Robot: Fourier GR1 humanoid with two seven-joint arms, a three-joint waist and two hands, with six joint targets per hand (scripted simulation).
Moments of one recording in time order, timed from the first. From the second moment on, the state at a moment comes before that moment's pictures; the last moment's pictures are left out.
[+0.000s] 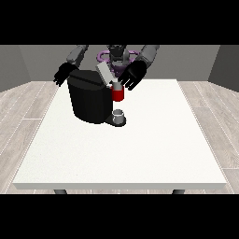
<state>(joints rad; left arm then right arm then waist) -1.16 0.42 0.12 -0.63 -0.66 -0.14 -0.12 -0.31 -0.04 -0.06 -1.37 -0.03 -0.16 -0.08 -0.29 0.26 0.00</state>
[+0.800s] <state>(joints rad) -1.17 0.42 0.11 -0.61 -0.69 -0.15 -0.13 -0.31 -0.03 -0.05 -1.38 -0.03 -0.18 -0.08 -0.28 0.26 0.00</state>
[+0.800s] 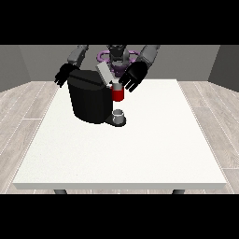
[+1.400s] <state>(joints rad) -1.18 0.46 0.09 -0.61 -0.73 -0.18 -0.18 -0.32 -0.04 -0.05 -1.39 -0.03 -0.17 -0.07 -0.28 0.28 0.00</state>
